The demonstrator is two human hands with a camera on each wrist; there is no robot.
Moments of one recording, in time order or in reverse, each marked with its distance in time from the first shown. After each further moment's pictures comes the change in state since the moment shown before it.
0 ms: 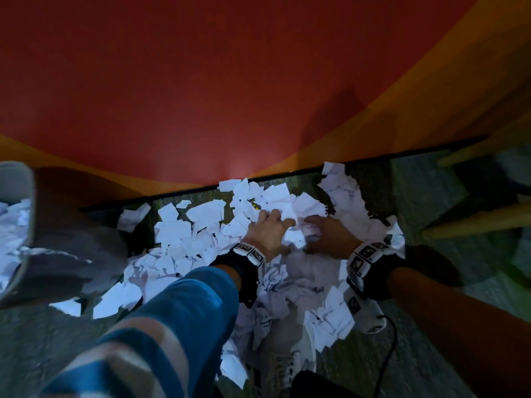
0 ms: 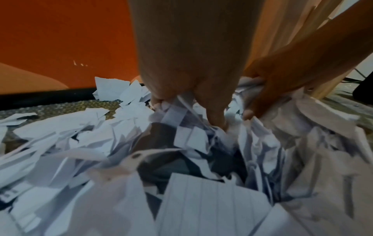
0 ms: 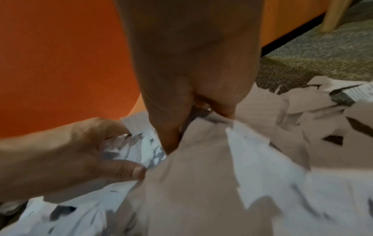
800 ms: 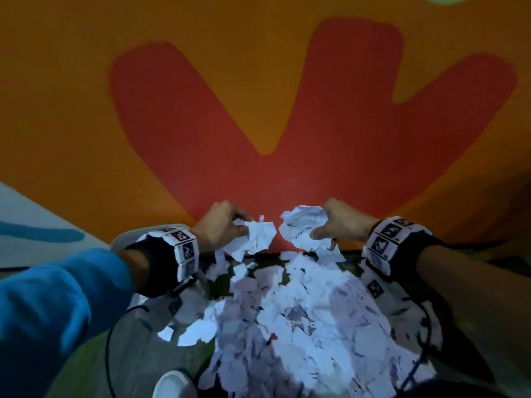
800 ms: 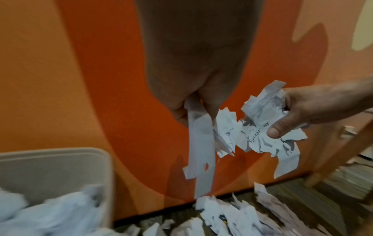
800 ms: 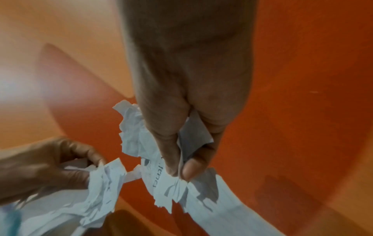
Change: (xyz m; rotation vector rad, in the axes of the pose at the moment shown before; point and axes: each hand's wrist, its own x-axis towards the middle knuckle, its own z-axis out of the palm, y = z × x) left_hand -0.245 -0.086 -0.257 -0.261 0.542 -0.129; right_hand -0.108 -0.239 -0.170 -0.004 0.052 -0.311
